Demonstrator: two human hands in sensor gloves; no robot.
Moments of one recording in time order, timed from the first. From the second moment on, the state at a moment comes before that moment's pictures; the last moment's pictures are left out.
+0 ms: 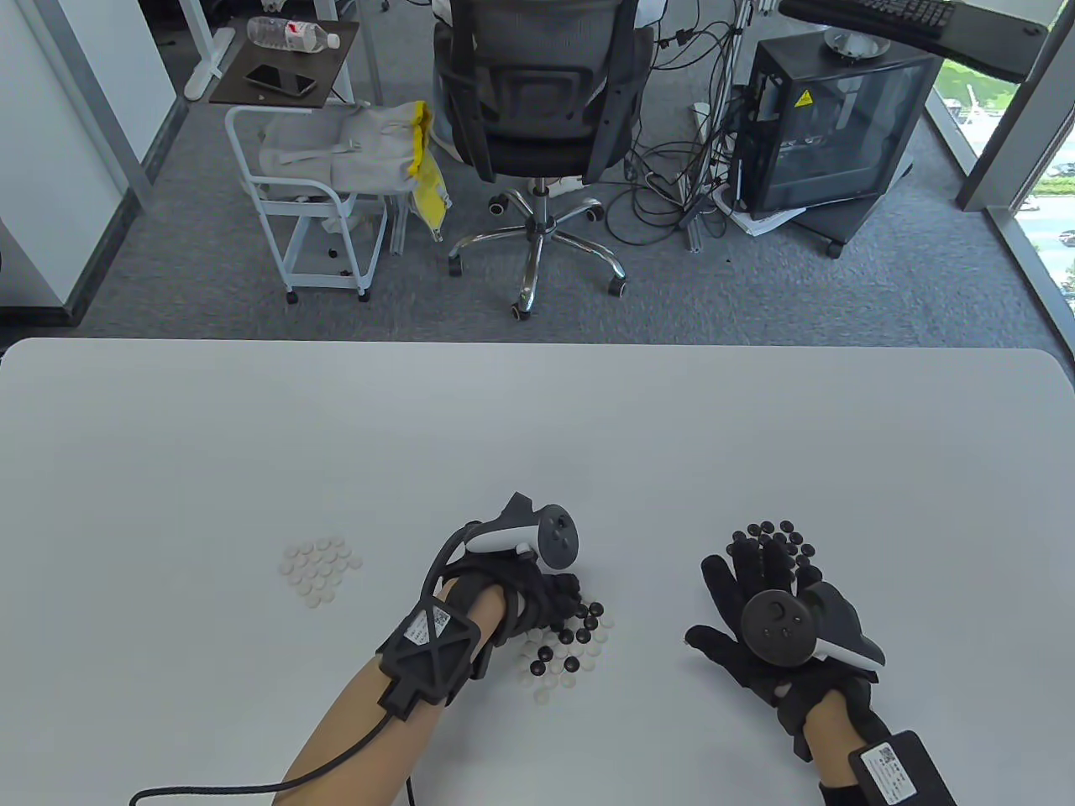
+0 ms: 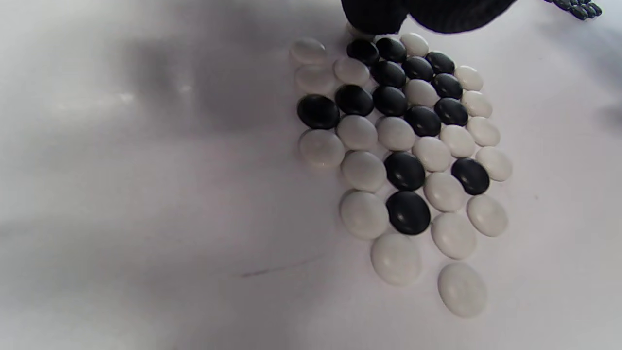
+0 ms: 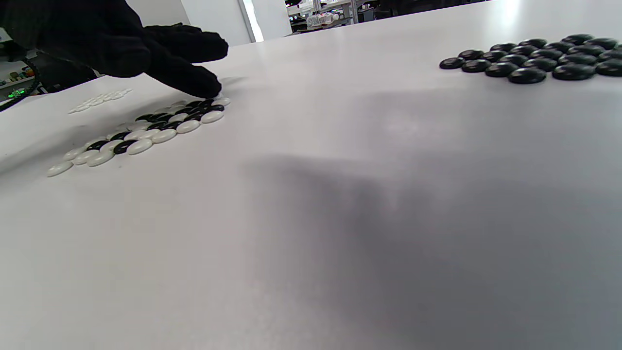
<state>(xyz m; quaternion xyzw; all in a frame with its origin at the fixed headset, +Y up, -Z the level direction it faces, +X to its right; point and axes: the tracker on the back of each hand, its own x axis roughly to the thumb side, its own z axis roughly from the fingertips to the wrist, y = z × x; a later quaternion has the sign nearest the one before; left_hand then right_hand) -0.059 -0.778 -0.380 -0.42 -0.23 0.00 0.88 0.231 -0.751 -0.282 0.23 0.14 0.96 0.11</state>
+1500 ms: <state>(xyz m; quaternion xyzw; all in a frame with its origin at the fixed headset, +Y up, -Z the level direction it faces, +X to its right) -0.207 -0.718 -0.359 -0.36 -0.10 0.04 0.93 0.229 -0.754 -0.284 0.23 0.15 0.96 0.11</state>
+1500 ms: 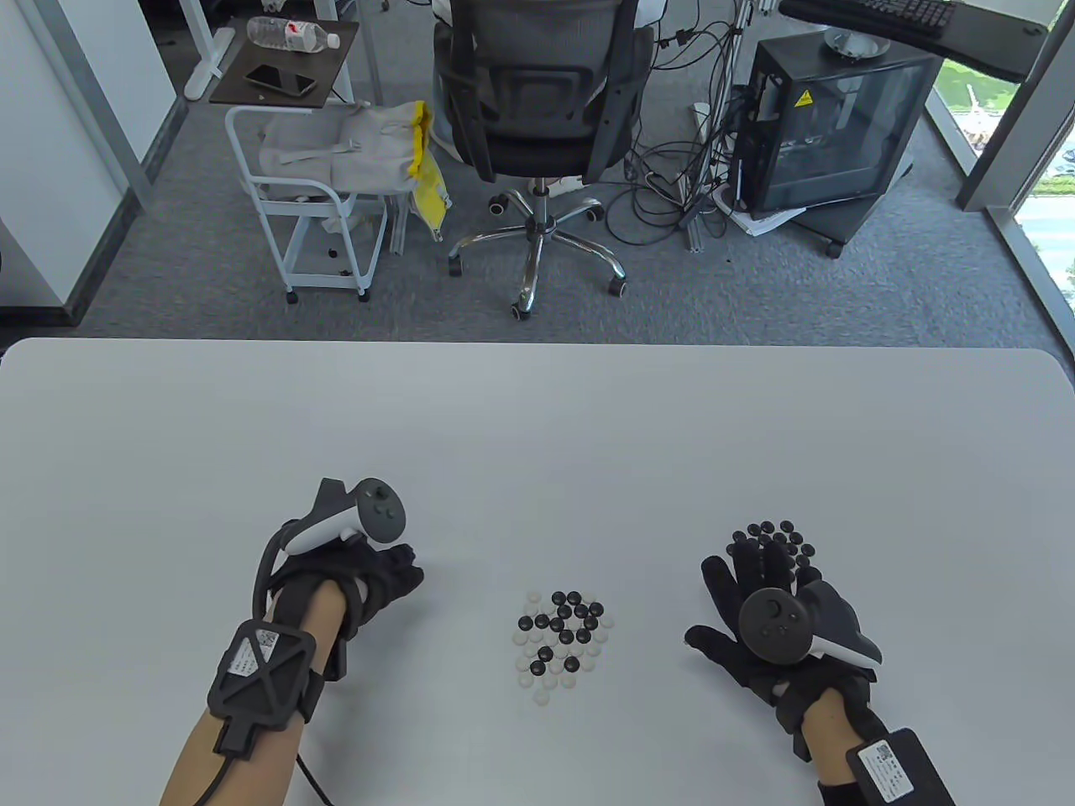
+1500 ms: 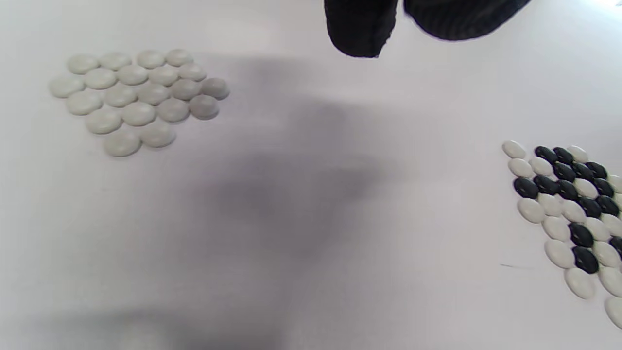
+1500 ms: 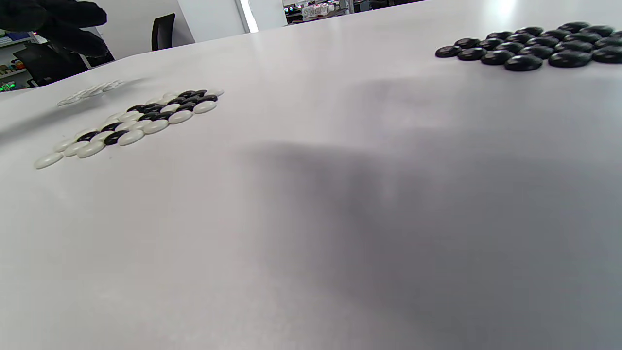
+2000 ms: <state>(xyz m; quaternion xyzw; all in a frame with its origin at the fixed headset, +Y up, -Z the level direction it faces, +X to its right) -0.107 -0.743 -0.354 -0.40 -0.21 0.01 0.89 0.229 -0.750 -0.282 0.23 0.13 0.96 0.11</state>
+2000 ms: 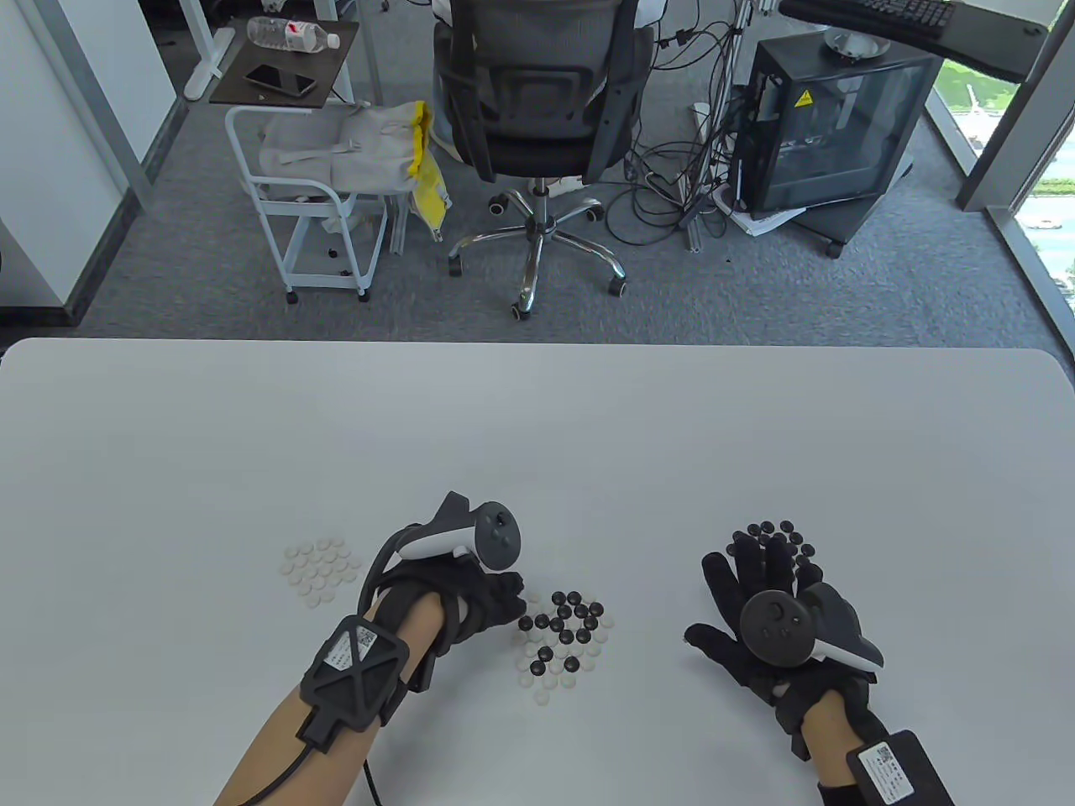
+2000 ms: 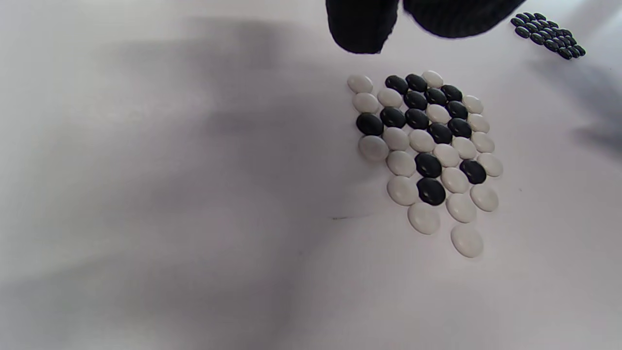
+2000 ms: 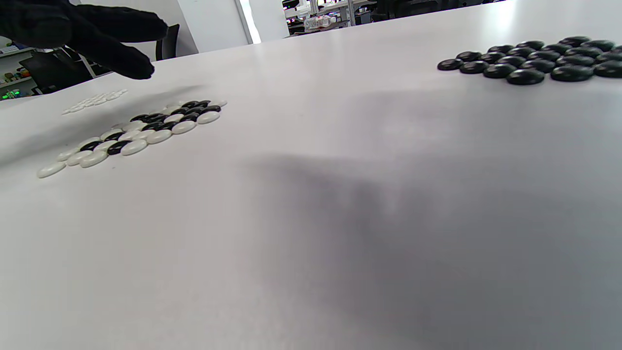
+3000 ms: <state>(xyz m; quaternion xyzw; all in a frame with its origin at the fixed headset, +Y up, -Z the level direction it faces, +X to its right) -0.253 -0.764 -0.428 -0.43 0.12 0.06 0.89 0.235 -0.749 -0.282 0.22 0.14 0.96 0.12</state>
